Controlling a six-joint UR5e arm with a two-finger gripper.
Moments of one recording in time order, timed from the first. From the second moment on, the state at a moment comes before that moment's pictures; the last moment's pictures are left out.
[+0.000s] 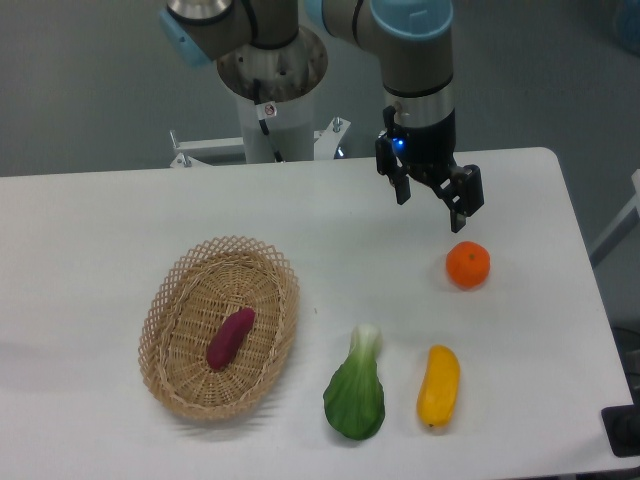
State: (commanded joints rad) arm 2.61 -1.62 -1.77 -0.97 1.57 1.43
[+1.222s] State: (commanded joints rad) arm 2.34 -1.73 -1.81 -0.85 1.58 0.78
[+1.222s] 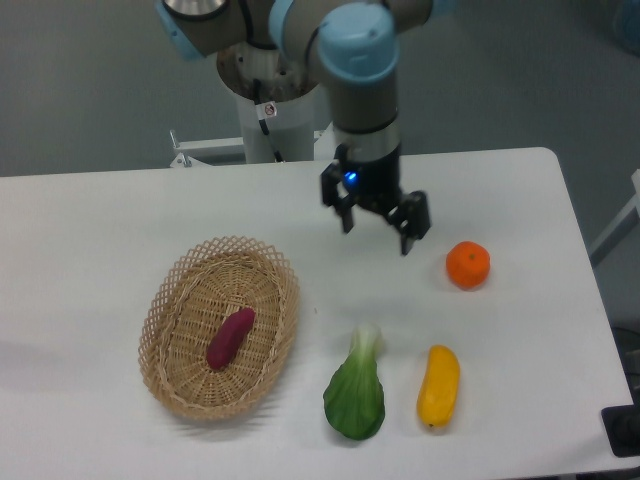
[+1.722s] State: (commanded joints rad) arm 2.15 -1.87 -1.81 -0.82 1.59 0.65
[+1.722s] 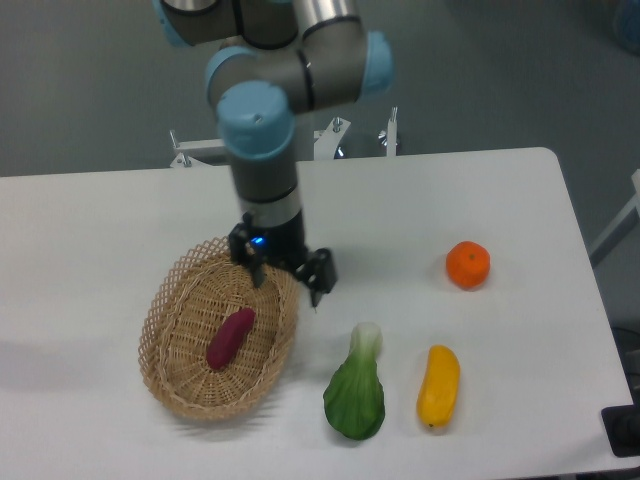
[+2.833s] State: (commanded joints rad) arm 2.08 -2.02 -1.81 -0.82 1.59 0.65
